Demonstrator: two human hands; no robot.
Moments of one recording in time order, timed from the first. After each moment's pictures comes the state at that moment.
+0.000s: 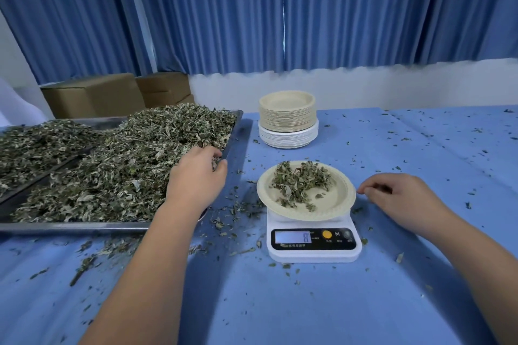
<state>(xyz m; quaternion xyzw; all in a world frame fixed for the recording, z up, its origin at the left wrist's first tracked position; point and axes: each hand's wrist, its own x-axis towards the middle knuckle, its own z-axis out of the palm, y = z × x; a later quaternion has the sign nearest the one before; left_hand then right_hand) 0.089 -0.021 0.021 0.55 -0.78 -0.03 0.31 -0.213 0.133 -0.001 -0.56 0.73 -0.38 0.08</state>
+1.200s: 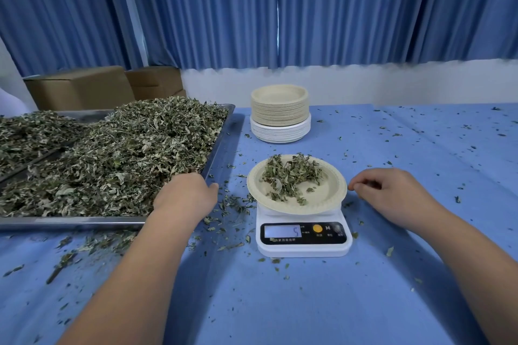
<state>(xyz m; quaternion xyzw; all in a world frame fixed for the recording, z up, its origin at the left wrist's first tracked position) 0.084 -0.005 0.005 0.67 -0.74 -0.06 0.08 -0.213 0.133 -0.005 -0.57 0.73 -0.37 0.09</state>
